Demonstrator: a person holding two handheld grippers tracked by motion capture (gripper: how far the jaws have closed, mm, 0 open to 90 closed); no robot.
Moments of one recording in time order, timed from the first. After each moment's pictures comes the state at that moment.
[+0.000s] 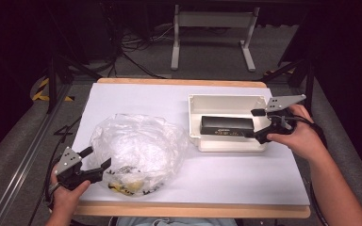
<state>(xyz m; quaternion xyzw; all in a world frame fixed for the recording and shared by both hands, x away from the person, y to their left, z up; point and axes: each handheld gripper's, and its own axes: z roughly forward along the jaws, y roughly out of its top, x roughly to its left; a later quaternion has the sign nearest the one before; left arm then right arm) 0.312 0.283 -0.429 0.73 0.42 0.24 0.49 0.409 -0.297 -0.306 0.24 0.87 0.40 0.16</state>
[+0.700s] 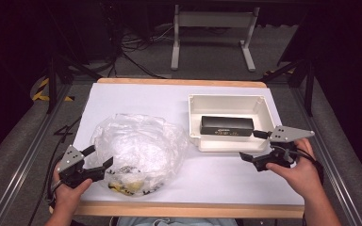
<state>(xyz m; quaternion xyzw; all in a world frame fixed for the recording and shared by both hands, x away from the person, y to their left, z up) 0.316 0.280 -0.429 0.73 0.41 0.23 0.49 0.337 -0.291 -0.346 0.28 0.82 0.46 0.19</state>
